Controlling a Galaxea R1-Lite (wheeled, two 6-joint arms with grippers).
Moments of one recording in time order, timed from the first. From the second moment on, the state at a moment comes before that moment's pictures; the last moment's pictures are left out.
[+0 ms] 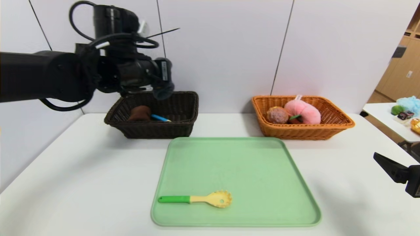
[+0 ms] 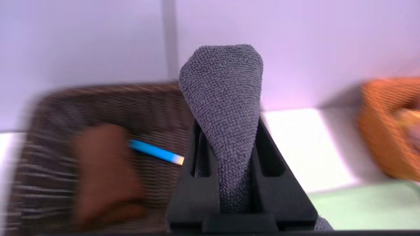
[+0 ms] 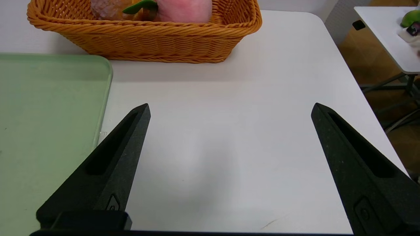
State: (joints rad) left arm -0.39 1.82 -1.54 -0.09 0.22 -0.13; right arm -0.01 1.02 -0.31 -0.48 -0.11 -0.08
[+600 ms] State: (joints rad) left arm -0.23 1.97 -1.36 -0.39 0.18 -0.08; right arm -0.01 1.02 -0.32 -0.48 -0.10 -0.09
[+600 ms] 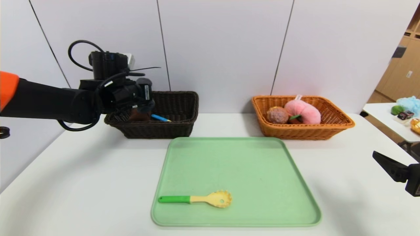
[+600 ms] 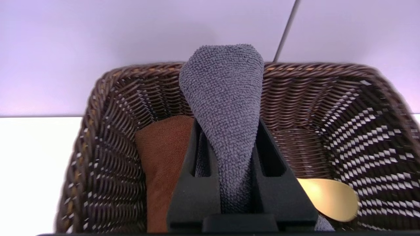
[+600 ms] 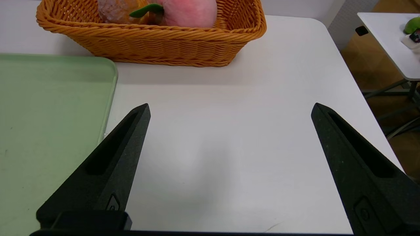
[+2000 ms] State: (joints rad) left arm -0.22 2.06 -1.42 -0.58 0.14 -0.03; right arm -0.01 1.02 -0.31 -0.48 -0.09 -0.09
